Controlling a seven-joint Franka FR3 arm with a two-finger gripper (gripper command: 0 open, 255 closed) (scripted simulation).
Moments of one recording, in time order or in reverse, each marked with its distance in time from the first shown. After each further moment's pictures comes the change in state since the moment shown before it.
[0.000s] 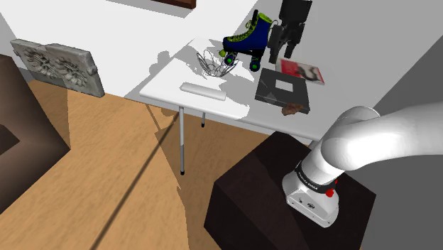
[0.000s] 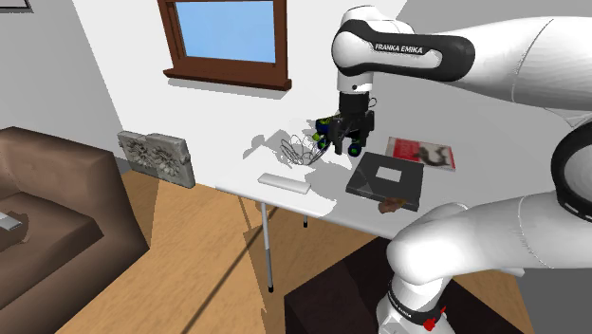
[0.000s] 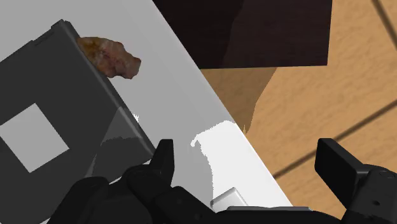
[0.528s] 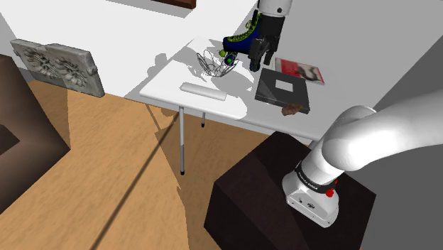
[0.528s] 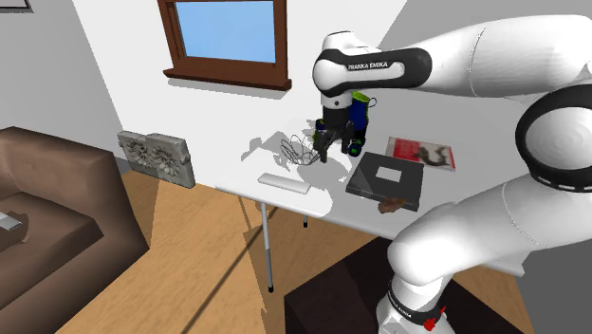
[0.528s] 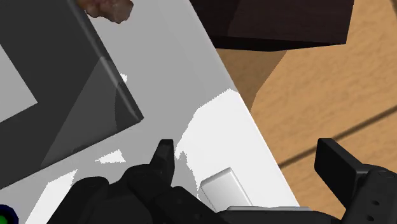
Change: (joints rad) arm 0.030 0.154 -0.008 -0.034 -0.010 0.209 -0.069
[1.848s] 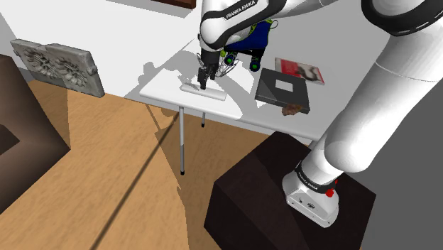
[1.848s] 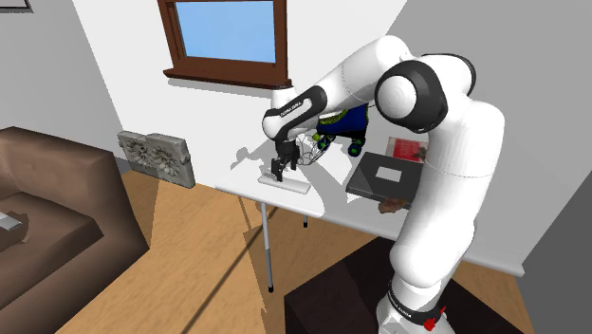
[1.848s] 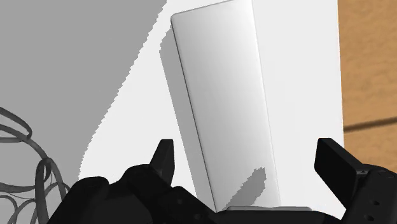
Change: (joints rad) arm 0.081 0.667 0.024 0.235 0.001 0.517 -0.200
